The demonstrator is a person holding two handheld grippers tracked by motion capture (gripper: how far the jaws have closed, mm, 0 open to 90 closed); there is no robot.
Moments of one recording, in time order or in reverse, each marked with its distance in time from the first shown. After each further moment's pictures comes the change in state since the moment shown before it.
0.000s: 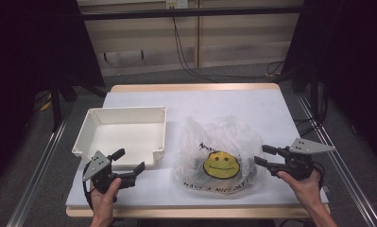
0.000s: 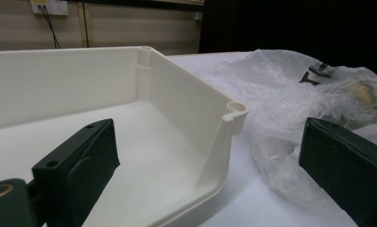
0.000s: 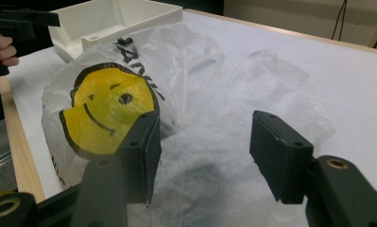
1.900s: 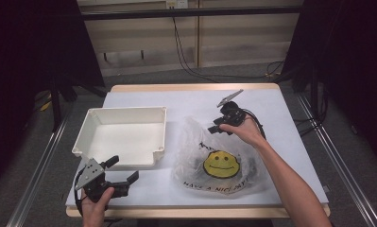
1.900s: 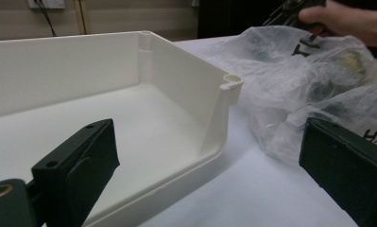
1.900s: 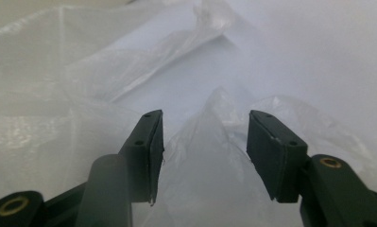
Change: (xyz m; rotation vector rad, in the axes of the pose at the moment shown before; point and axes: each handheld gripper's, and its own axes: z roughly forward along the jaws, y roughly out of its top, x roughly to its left) left arm -0.002 -0.005 -0.023 0.033 -0.015 0.044; right arm -0.057 0.076 0.212 0.483 0.172 -0.066
